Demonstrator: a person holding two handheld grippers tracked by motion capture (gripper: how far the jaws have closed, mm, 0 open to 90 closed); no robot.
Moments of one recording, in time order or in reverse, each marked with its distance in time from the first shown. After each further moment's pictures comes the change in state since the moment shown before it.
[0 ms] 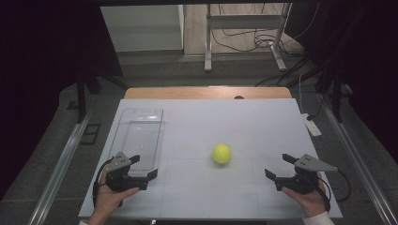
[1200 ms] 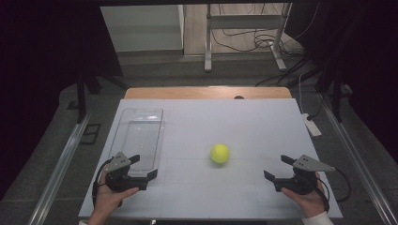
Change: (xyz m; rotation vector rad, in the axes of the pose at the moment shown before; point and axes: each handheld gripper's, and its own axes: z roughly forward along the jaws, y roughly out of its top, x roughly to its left) left arm 0.000 0.001 -0.003 -0.006 -0.002 0.007; right arm 0.001 -0.004 0.003 0.017 0.016 0.003
